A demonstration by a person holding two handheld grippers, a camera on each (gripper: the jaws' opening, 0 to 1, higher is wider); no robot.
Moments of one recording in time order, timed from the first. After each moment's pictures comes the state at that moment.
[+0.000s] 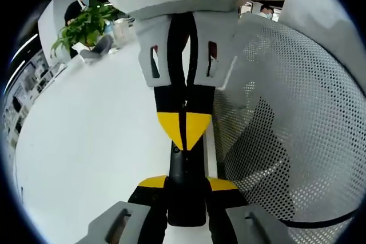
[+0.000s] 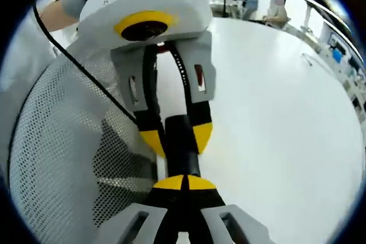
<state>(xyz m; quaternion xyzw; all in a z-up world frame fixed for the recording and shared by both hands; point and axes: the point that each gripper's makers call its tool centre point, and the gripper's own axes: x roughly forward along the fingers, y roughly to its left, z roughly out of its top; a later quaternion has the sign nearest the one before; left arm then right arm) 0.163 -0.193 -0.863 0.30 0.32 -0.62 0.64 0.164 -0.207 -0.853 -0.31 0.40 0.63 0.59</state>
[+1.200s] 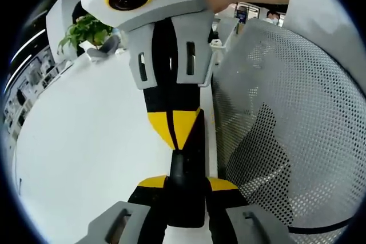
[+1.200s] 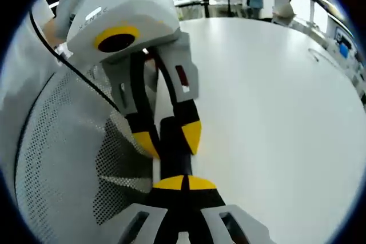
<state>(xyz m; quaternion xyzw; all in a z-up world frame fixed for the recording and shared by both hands) 0.164 -0.195 -0.862 0.29 0.32 -0.61 0.66 0.172 -0.208 -0.853 -0.28 0.41 0.64 0.58</state>
